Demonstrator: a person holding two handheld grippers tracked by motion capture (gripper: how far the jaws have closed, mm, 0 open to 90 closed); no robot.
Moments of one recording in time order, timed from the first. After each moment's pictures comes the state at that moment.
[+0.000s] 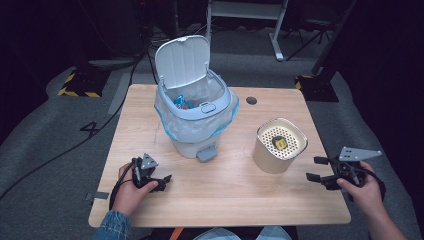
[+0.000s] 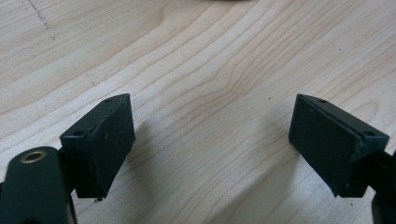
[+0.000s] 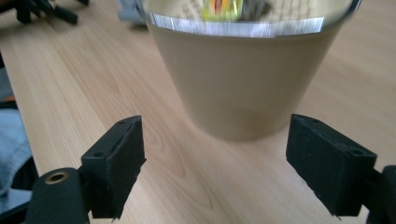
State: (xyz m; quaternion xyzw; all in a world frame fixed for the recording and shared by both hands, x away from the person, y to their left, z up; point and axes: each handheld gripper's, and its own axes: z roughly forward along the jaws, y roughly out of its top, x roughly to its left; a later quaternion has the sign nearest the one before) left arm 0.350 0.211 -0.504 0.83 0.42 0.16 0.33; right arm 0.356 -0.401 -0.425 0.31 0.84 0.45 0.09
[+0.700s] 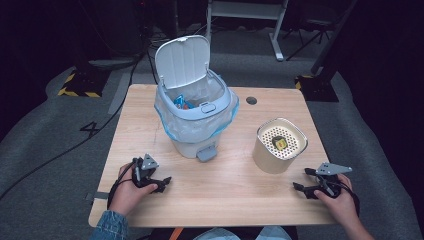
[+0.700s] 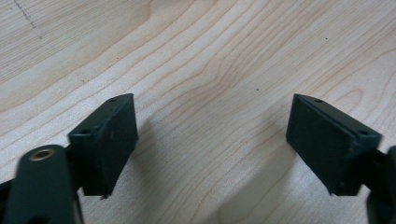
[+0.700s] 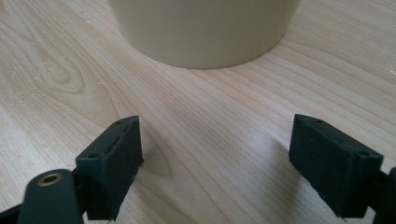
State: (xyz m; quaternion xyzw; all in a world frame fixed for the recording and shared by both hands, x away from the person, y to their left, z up) left arm 0.348 0.211 -0.498 0.84 0.40 0.15 0.32; right arm 0.355 -0.385 -0.504 0.36 0.84 0.37 0.16
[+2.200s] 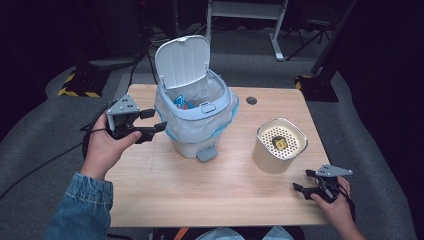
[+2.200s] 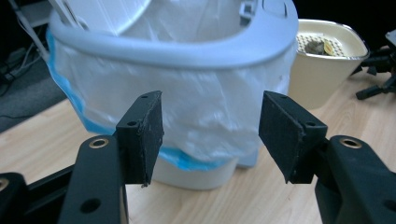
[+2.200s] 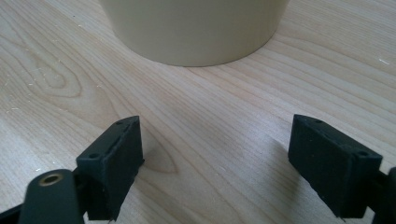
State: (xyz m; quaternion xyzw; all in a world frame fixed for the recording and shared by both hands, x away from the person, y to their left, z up) left arm 0.379 0.223 -0.292 0.80 0.32 0.19 0.47; right arm 0.348 -0.381 -0.504 0.38 0.83 0.37 0.17
